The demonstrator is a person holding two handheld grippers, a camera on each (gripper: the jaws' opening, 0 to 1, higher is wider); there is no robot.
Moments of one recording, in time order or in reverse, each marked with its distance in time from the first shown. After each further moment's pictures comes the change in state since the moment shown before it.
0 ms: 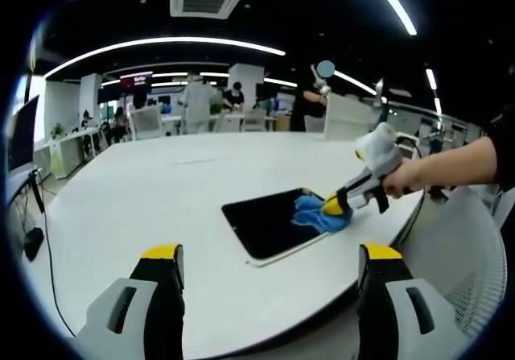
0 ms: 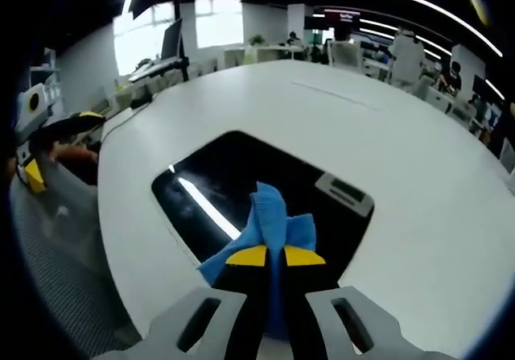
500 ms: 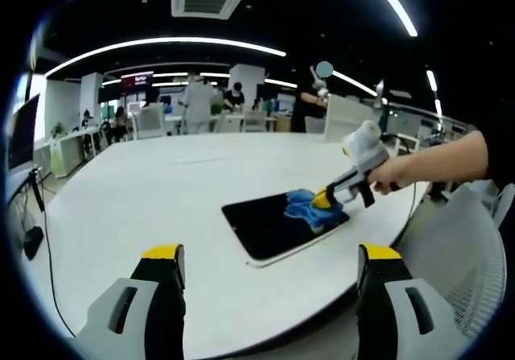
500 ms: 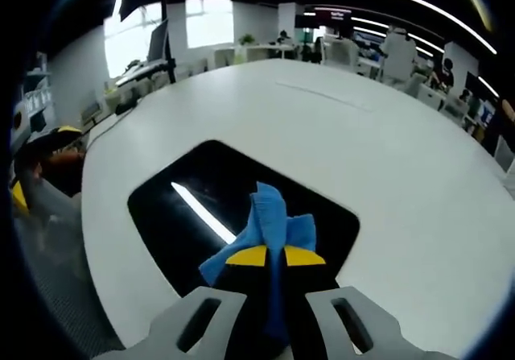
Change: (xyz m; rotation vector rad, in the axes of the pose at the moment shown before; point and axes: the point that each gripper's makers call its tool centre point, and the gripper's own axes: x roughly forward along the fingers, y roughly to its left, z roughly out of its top) left arm 0.000 0.000 0.001 -0.005 -0.006 0.001; right arm 0.017 -0.024 0.015 0.020 0.010 -0.048
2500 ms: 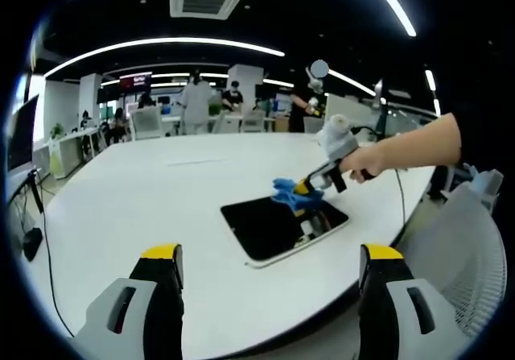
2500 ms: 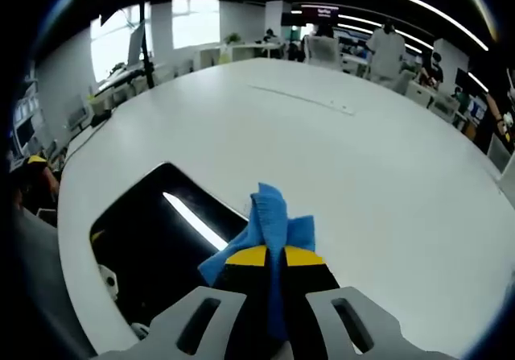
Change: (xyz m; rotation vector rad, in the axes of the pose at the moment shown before) left arm 0.001 -0.001 0.000 0.005 0.004 -0.008; right arm 0.018 -0.019 0.030 0.032 0.007 -0.064
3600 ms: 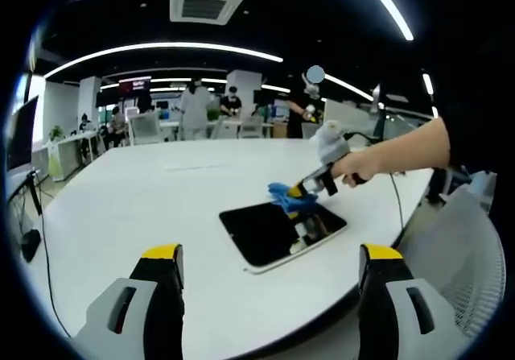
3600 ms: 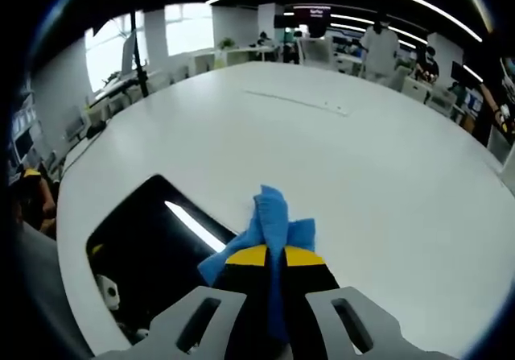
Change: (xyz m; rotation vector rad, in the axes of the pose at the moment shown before) left arm 0.000 -0.003 0.006 0.001 -0.035 -0.011; right arm 0.009 -0.011 0.007 0.042 -0.016 0.012
